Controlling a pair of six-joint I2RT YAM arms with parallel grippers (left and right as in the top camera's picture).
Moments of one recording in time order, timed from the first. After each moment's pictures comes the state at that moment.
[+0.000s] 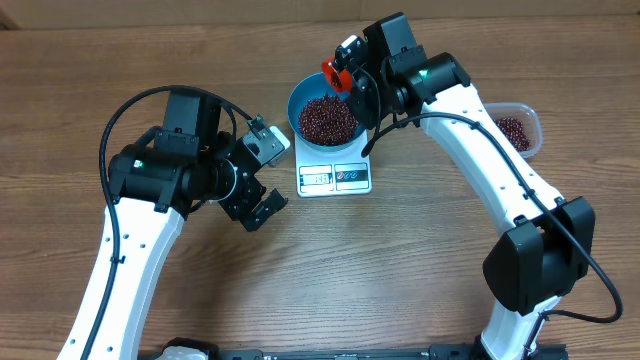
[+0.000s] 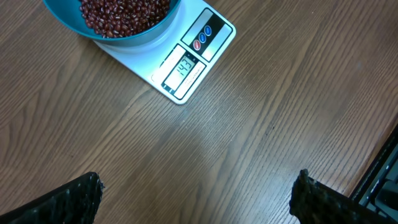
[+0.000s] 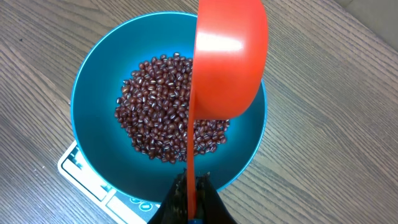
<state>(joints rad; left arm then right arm) -0.21 1.35 1.36 -1.17 0.36 0.58 0.43 1.95 1.82 -0.90 -0.11 -0.30</state>
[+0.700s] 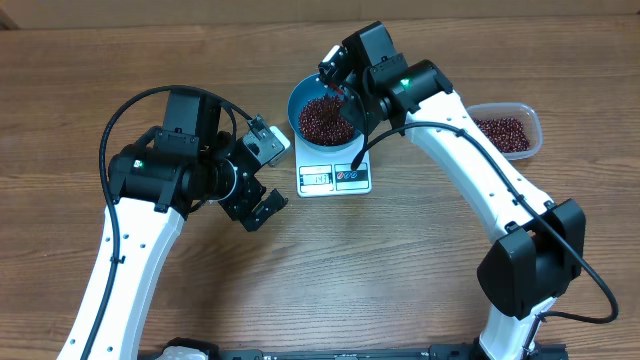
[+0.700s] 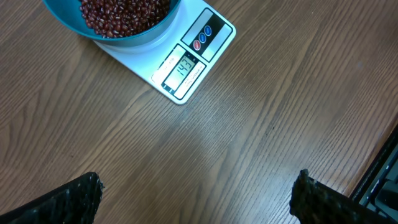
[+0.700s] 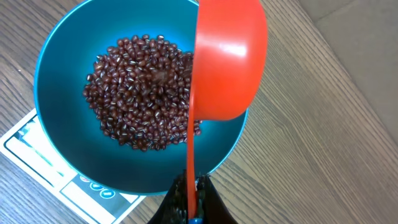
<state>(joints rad) -0.21 1.35 1.36 -1.17 0.36 0.58 0.49 1.95 1.82 -0.91 0.10 -0.43</state>
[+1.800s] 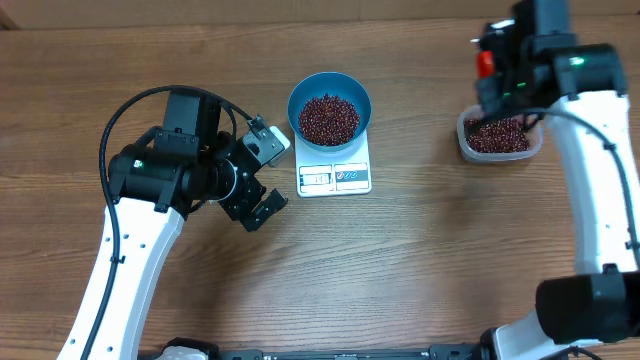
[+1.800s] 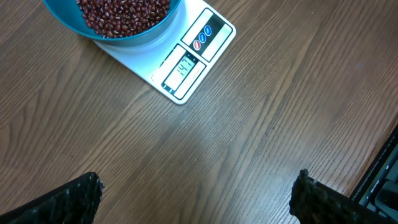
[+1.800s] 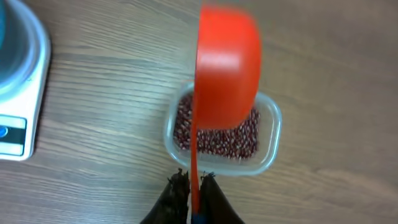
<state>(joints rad) -0.21 1.35 1.36 -1.17 0.36 0.58 0.03 1.73 1.84 -1.23 0.09 -0.24</state>
